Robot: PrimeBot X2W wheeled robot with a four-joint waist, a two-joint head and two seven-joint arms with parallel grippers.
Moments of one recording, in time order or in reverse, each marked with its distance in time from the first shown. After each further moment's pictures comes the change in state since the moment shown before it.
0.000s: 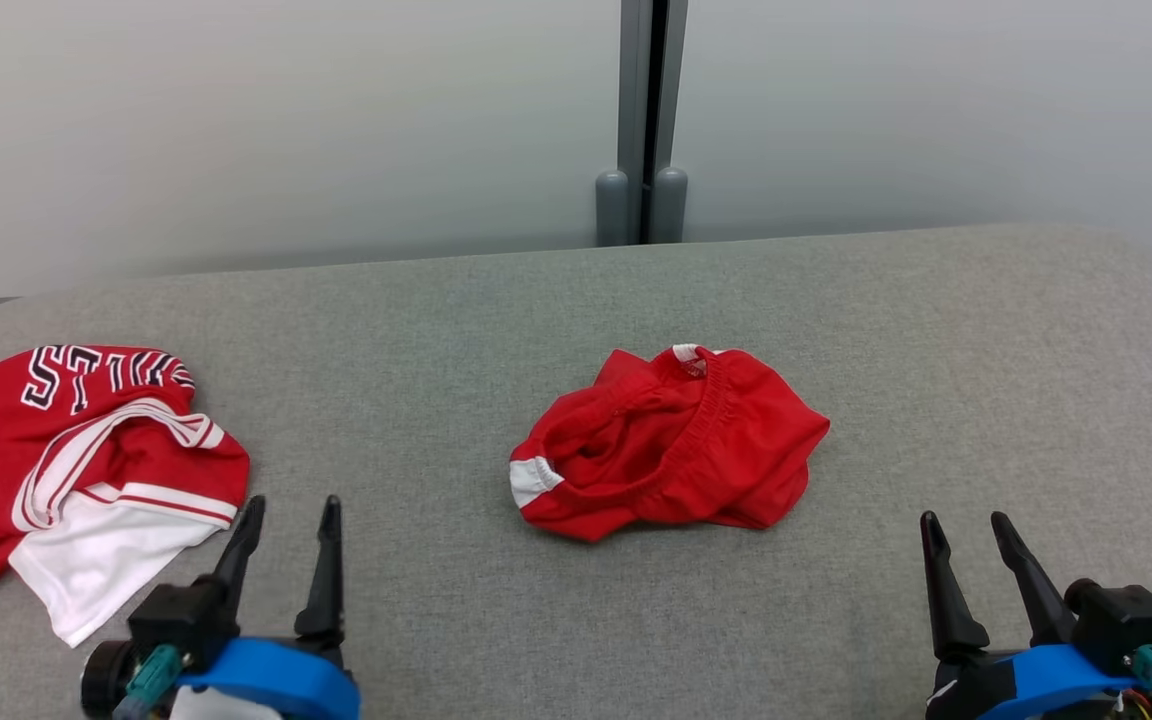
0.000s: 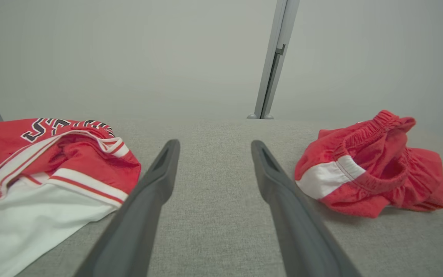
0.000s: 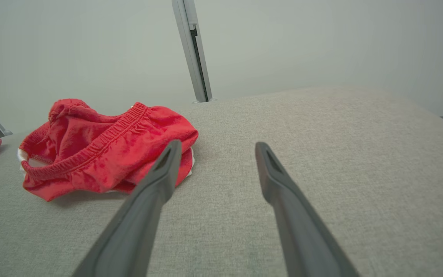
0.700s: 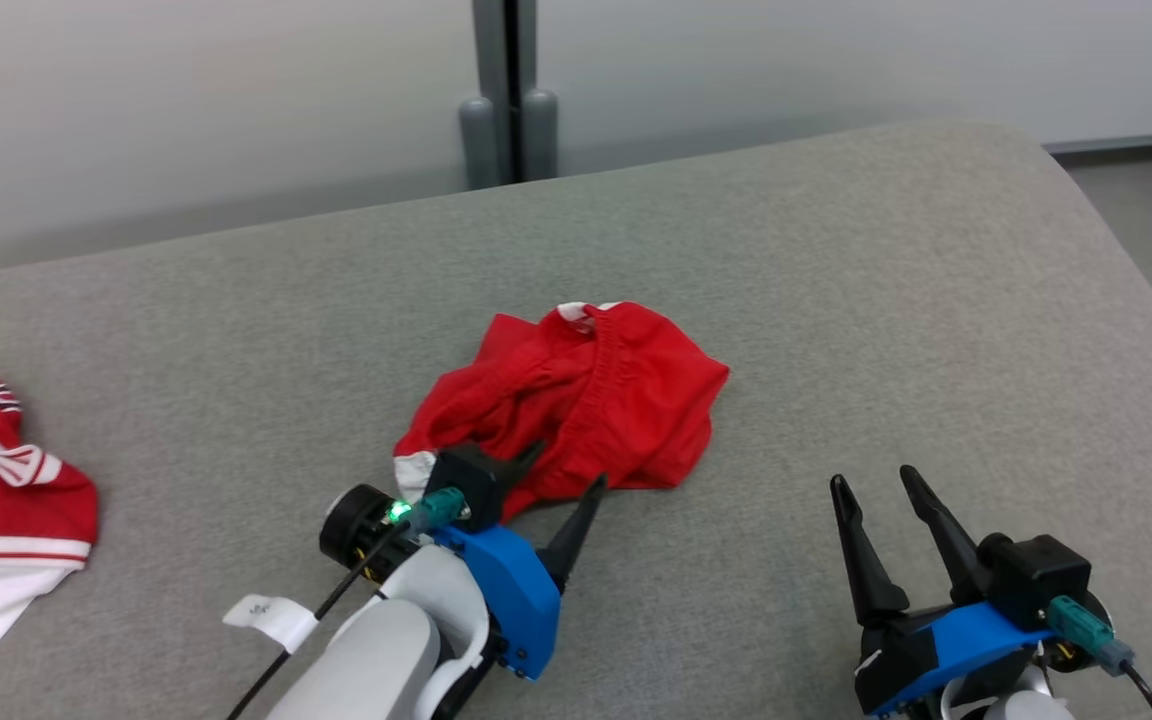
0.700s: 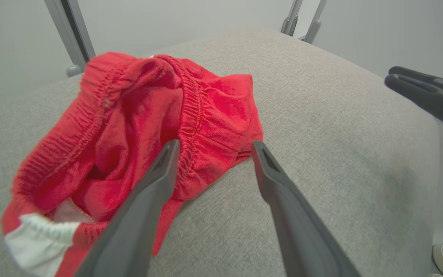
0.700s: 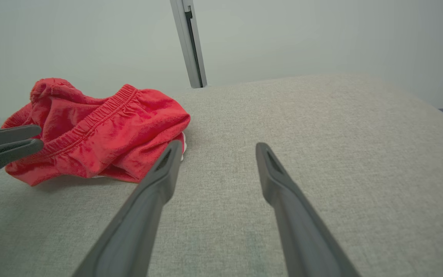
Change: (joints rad) left arm -0.315 -0.057 -0.449 0.061 -0.060 -0.061 0.340; right arm -0.082 0.000 0.132 0.007 -0.021 0.000 0.010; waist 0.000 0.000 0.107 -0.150
